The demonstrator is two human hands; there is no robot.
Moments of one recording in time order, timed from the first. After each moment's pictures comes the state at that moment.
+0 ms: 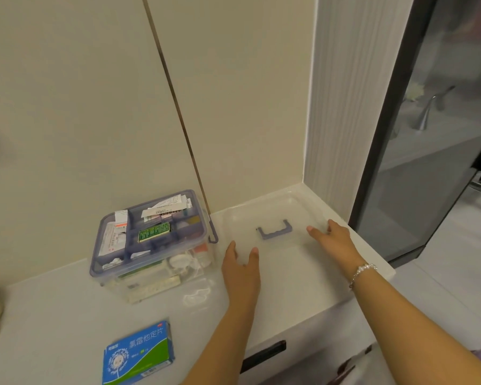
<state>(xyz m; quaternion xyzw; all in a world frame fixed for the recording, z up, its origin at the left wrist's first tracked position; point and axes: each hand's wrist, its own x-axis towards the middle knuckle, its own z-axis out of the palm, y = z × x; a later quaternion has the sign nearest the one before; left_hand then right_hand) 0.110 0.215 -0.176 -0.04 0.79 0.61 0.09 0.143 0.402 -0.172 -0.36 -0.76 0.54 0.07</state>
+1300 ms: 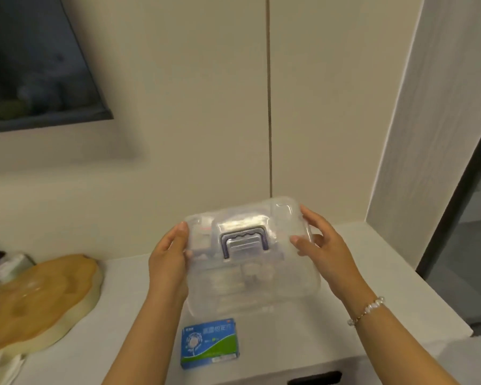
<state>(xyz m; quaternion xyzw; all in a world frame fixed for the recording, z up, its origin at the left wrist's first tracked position) 0.067 0.003 -0.059 -0.11 0.59 0.80 -0.09 0.135 0.243 -0.060 -0.05 -0.75 0.64 0.19</state>
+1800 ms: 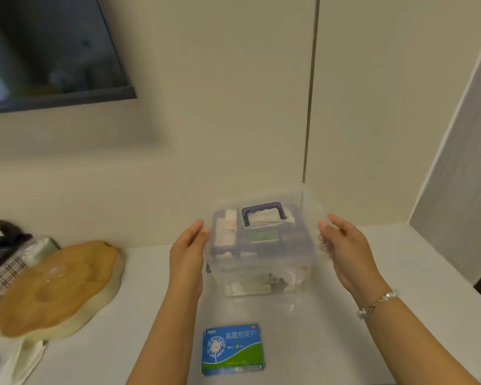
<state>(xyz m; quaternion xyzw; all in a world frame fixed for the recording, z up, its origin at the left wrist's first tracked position) 0.029 -0.020 -0.092 -0.09 0.66 0.74 -0.09 0.066 0.228 -0.097 -0.15 -0.60 0.77 0.16</state>
